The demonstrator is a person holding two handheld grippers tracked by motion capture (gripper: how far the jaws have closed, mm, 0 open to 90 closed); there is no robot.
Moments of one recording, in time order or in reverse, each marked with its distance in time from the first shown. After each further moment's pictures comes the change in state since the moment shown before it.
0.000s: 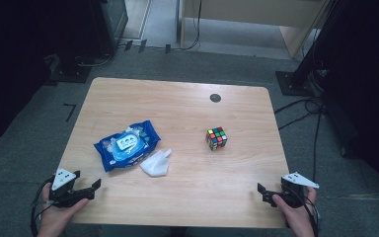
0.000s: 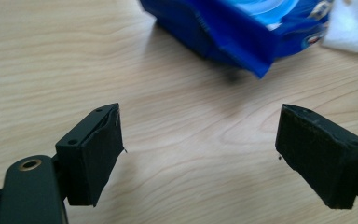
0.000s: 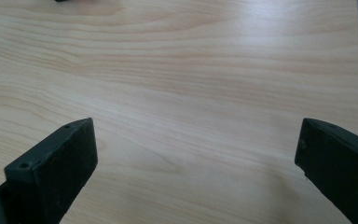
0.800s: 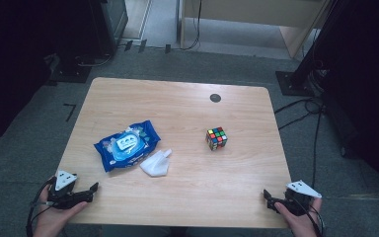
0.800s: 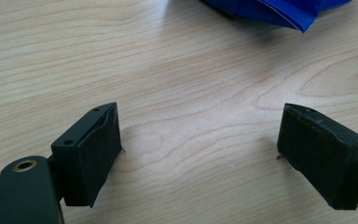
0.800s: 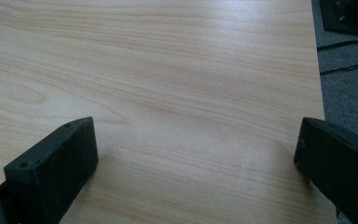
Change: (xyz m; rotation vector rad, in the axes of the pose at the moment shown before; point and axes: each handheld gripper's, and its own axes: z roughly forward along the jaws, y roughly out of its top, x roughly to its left) left arm 0.001 -0.009 0.005 0.073 0.060 0.051; right arm -0.010 -0.025 -0.003 -0.005 -0.107 -0.050
